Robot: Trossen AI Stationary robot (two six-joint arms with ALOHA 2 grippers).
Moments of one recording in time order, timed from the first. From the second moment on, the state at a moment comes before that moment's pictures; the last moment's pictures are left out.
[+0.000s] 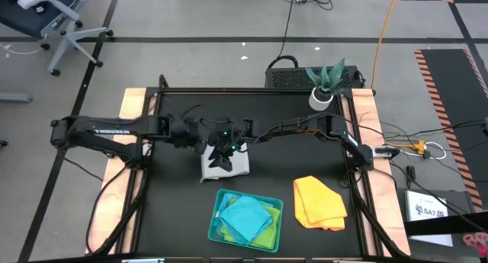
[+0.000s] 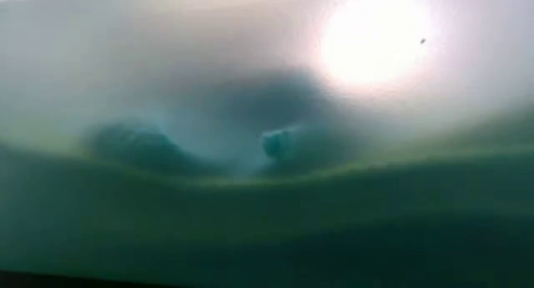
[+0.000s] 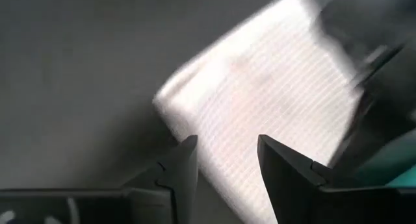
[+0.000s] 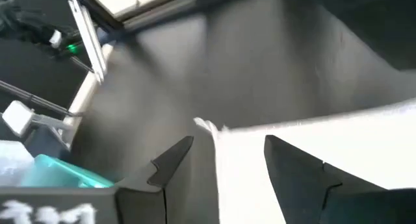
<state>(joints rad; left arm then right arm) 0.14 1.13 0.75 -0.70 -0.09 -0.93 -0.11 2.24 1.73 -0.14 -0.55 0.22</state>
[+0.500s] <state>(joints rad) 0.11 1.16 0.69 -0.66 -0.11 -0.97 -0.12 2.22 1.73 -0.46 -0.55 0.13</state>
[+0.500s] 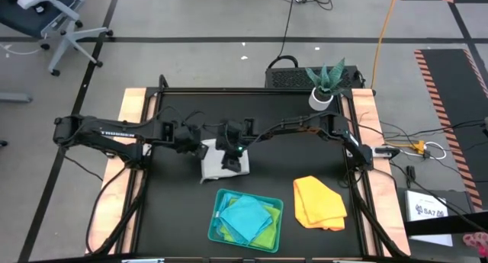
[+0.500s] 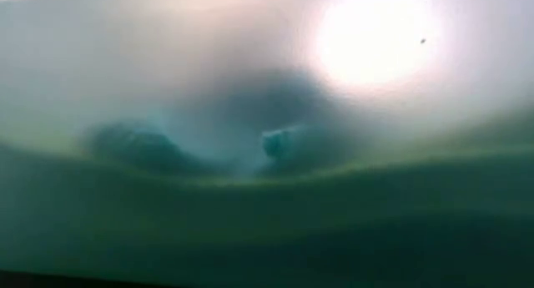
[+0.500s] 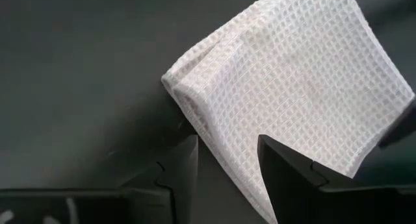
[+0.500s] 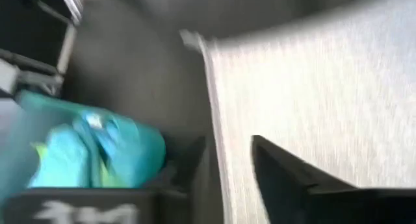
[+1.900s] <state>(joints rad) 0.14 1.32 0.62 -0.48 -0.20 -0.98 -0.13 2.22 1.58 -0.52 -0.55 0.13</state>
